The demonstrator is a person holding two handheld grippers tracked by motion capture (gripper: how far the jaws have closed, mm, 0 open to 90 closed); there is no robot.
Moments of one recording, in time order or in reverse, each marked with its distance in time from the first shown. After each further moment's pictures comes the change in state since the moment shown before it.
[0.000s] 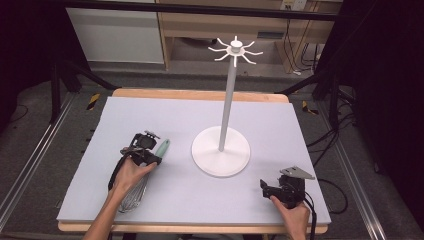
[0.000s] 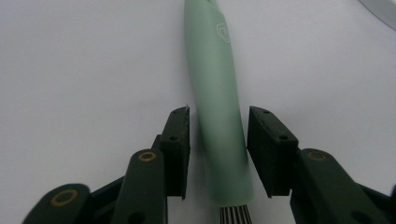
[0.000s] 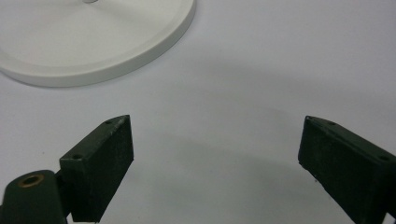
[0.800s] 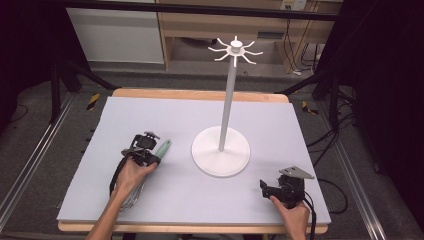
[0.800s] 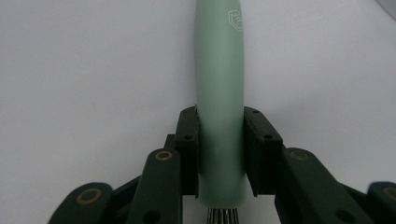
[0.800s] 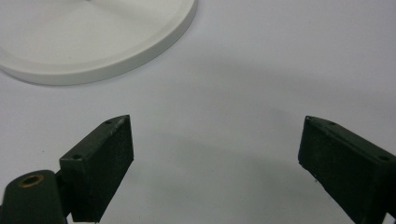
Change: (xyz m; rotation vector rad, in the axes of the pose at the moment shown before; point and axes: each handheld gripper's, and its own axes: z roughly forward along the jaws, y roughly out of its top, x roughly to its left) left arm -0.001 -0.001 0.000 0.011 0.001 -0.053; right arm 0.000 0.000 0.001 0.004 0.001 -0.002
